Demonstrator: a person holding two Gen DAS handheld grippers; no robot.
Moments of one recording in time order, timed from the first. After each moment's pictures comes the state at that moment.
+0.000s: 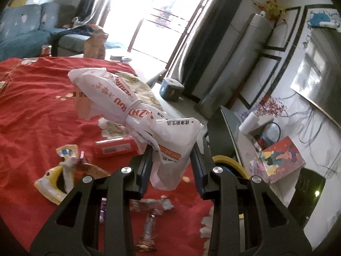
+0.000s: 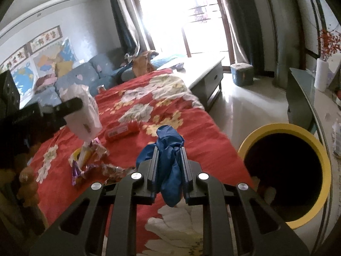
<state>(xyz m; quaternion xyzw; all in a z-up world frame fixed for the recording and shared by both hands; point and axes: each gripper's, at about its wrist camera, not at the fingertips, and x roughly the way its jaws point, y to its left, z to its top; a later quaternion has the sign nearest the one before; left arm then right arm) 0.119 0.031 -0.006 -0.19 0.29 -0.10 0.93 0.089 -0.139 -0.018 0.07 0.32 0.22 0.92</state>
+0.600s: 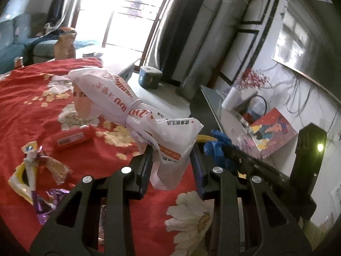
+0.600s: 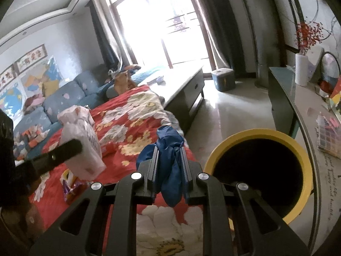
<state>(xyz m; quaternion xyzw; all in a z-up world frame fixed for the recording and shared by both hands) 0.119 -0.045 -0.011 -0.13 0.31 -0.17 0.93 0.096 -0.198 -0.003 0.11 0.30 0.16 0.93</state>
